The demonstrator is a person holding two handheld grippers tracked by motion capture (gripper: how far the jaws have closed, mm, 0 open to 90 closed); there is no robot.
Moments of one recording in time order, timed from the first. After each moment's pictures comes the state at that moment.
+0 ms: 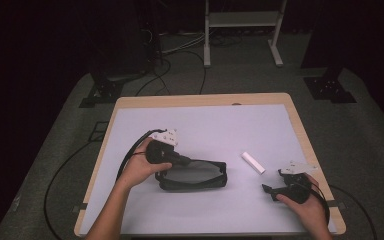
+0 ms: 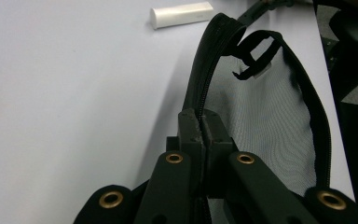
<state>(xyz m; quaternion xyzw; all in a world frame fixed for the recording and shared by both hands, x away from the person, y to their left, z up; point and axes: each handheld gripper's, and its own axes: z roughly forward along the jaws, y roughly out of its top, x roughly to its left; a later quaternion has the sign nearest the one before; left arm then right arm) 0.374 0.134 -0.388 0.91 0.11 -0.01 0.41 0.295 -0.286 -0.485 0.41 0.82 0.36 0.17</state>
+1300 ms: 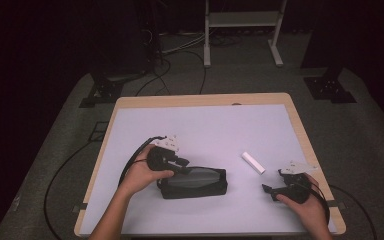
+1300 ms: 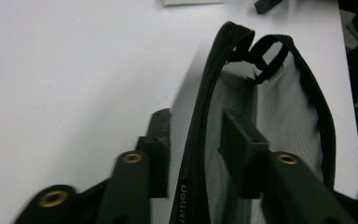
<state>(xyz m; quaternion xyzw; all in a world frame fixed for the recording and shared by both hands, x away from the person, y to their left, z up) 0.366 0.136 -0.406 0.90 0.16 0.01 0.40 0.295 -0.286 -0.485 0.41 0.82 0.36 0.17</state>
